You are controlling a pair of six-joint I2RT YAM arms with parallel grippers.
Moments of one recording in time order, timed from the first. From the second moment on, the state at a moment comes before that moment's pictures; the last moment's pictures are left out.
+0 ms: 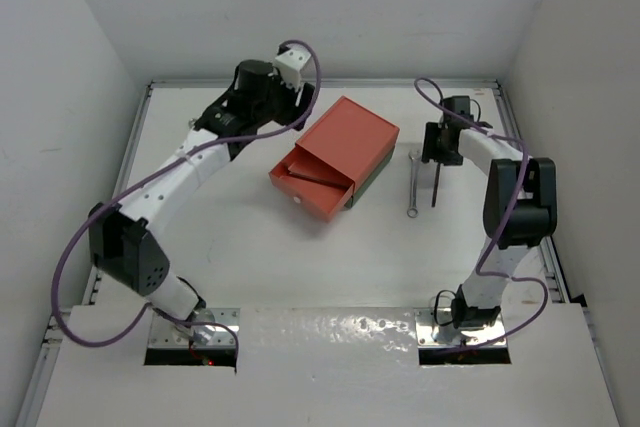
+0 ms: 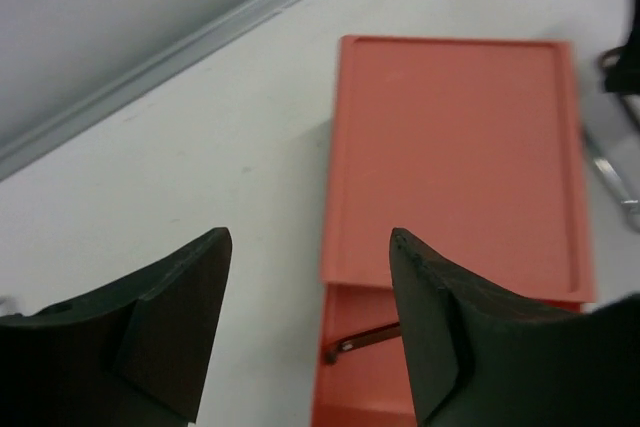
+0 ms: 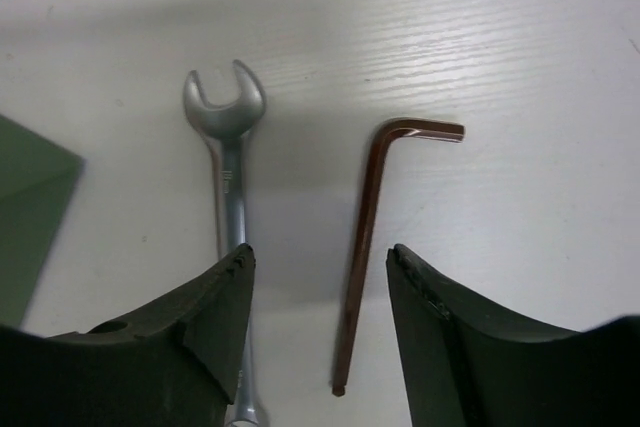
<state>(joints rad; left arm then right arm) -0.48 1.50 1.41 -0.30 -0.02 0.12 0.00 1.87 1.23 -0.39 0.07 0.14</state>
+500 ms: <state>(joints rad) -0.45 2.02 1.79 -0.40 0.24 0.04 -0.06 1.91 1.15 -0.39 -0.01 0.12</state>
